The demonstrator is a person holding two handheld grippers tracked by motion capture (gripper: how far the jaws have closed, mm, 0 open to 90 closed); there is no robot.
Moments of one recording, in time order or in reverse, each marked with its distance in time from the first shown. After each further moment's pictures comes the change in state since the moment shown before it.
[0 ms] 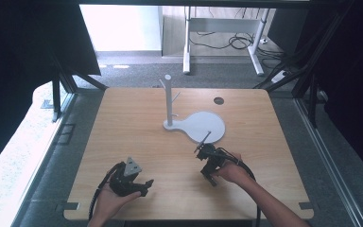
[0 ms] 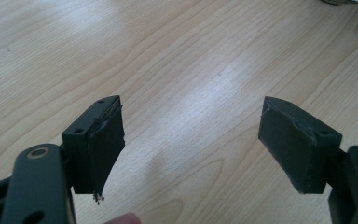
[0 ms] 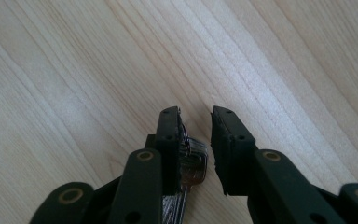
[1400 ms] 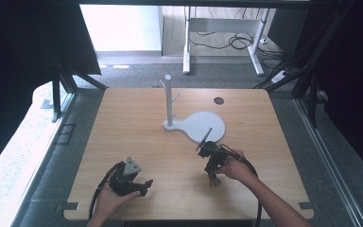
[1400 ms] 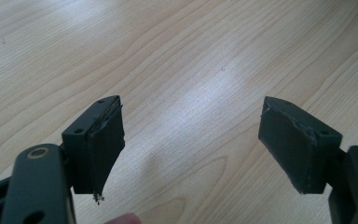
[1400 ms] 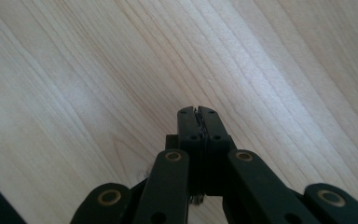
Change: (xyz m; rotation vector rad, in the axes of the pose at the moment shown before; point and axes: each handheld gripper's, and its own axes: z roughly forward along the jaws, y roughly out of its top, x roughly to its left) left arm 0.004 -0.002 0.004 0.014 -0.009 -0.011; right arm -0.005 0.001 -0.015 0.043 0.019 0.013
